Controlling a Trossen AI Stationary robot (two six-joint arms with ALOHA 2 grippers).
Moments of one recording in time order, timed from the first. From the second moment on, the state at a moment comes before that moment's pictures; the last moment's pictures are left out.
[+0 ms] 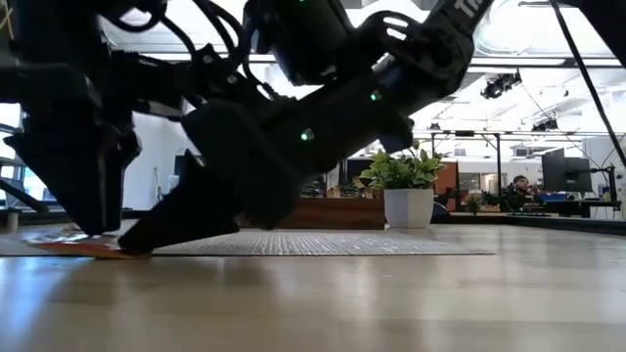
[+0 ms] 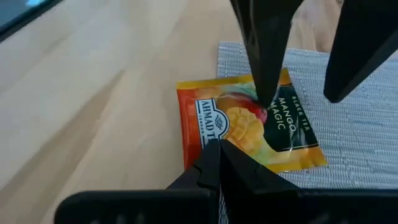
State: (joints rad) left arm -0.47 1.62 0.89 -0.58 -0.18 -0.79; right arm 0.26 2.35 1.41 0.39 0.01 0.02
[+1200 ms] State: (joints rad) left arm -0.45 1.61 1.12 -0.83 -0.42 -0.62; right arm 0.29 1.95 1.41 -0.49 0.47 0.16
